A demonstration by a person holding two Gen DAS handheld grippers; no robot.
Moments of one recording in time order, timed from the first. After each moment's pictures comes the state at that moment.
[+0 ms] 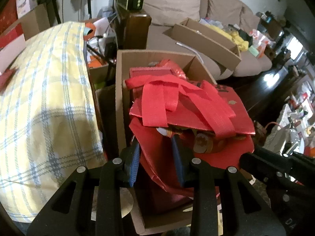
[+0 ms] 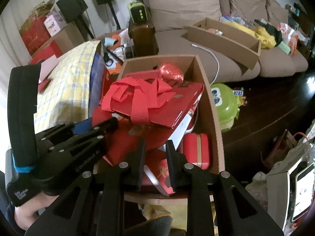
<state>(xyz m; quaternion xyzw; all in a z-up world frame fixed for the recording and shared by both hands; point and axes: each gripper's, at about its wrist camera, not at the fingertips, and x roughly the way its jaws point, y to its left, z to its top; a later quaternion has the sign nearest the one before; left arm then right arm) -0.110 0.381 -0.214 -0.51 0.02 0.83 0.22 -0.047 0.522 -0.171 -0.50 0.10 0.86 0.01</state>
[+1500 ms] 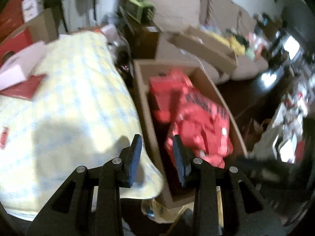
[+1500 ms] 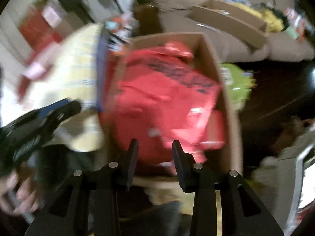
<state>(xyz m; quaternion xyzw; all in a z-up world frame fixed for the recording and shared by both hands) -0.102 0.311 -0.146 -0.49 0.01 0.84 0.22 -0.032 0.503 -0.179 -0.53 0.15 0.84 -0.03</state>
